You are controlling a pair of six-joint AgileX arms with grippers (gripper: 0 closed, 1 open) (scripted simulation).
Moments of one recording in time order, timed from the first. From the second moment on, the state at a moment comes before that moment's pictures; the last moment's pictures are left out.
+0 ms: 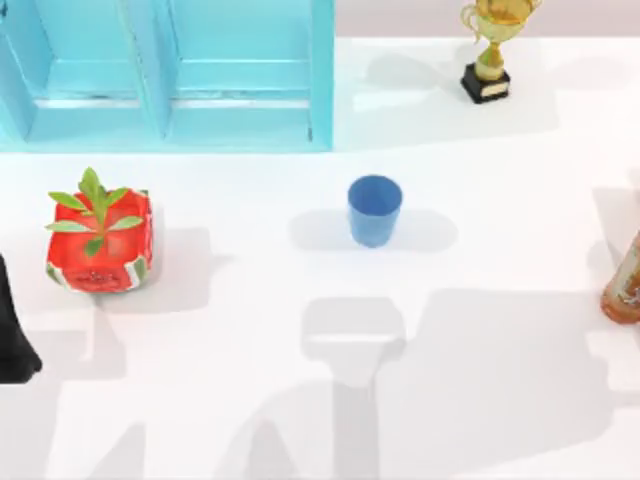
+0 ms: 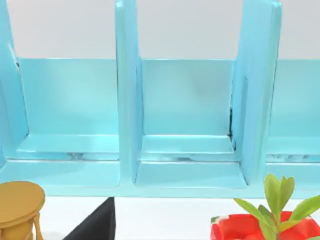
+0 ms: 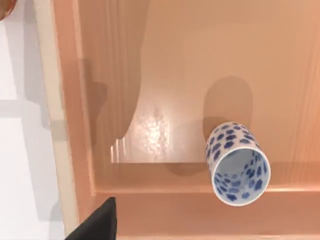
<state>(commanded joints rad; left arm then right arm) 0.00 0.00 0.00 0.00 0.00 0.00 -0.39 1.74 1.72 -1.56 0.01 -0.38</state>
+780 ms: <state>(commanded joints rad) 0.00 0.00 0.00 0.00 0.00 0.00 0.58 2.51 2.62 -1.53 0.11 0.59</state>
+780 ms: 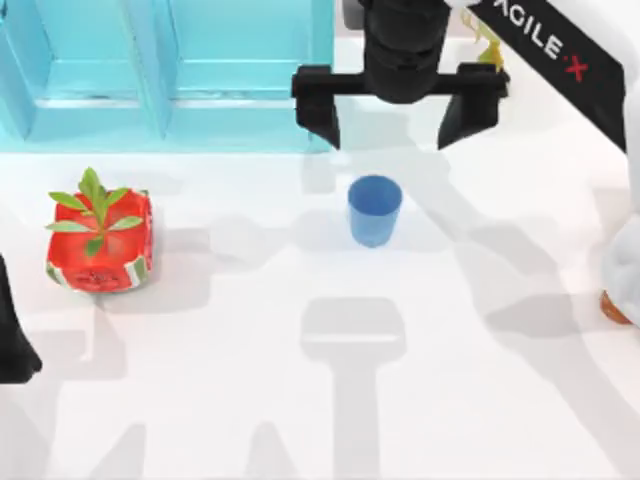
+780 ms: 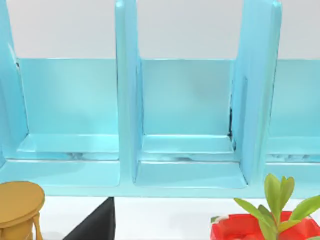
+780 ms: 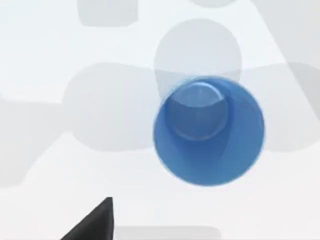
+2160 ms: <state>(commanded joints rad) 0.00 0.00 0.00 0.00 0.00 0.00 0.63 2.58 2.30 -1.13 0.13 0.64</state>
